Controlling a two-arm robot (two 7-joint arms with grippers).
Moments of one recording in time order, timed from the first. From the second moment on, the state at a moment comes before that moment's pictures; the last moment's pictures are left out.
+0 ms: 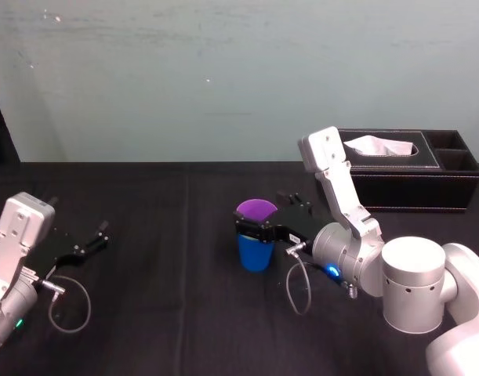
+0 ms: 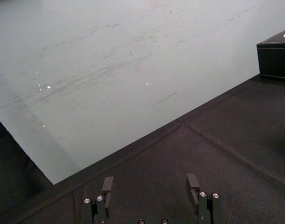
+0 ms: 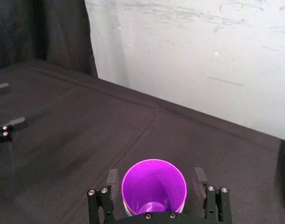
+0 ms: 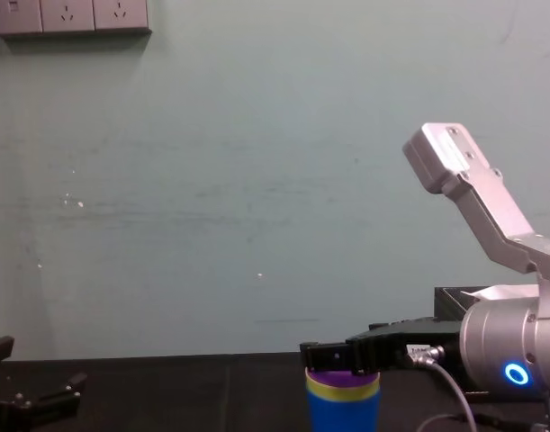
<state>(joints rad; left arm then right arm) -0.20 0.60 0.45 -1.41 -0.25 -0.12 0.03 0.35 0.17 -0.36 -1.45 0.16 0.42 0.27</state>
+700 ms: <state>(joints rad) -0.20 0.60 0.45 -1.41 -0.25 -0.12 0.03 0.23 0.17 -0.25 -1.53 0.21 0.21 0.21</state>
